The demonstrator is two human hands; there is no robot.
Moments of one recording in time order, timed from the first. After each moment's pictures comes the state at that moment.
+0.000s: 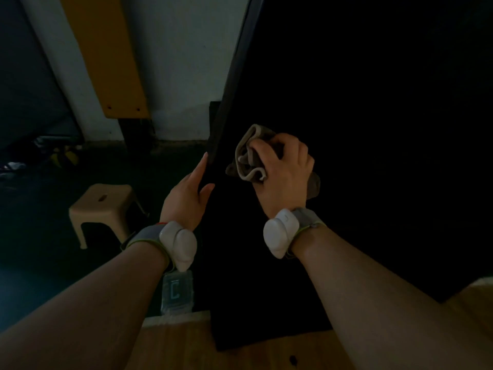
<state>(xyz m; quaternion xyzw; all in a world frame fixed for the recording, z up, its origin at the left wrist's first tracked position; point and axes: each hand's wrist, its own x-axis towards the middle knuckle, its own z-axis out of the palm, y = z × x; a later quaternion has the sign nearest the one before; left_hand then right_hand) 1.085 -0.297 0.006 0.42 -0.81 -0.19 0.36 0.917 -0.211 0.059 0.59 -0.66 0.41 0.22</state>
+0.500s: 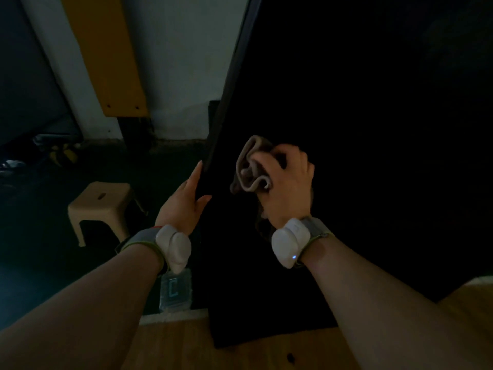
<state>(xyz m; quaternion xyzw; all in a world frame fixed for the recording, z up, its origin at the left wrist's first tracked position) 1.096 -0.291 -0.004 0.41 -0.82 -0.25 0.30 0.915 -0.188 0.054 0.62 -0.64 0.41 0.22</state>
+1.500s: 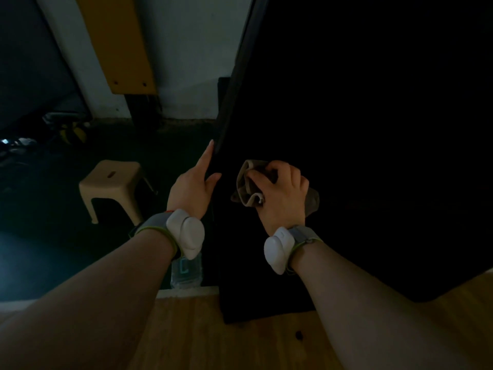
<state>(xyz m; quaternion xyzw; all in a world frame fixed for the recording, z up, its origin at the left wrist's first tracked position) 1.098 -0.293 -0.036 0.45 -0.80 -0.19 0.35 0.940 -0.202 -0.029 0.62 -0.68 0.34 0.19</state>
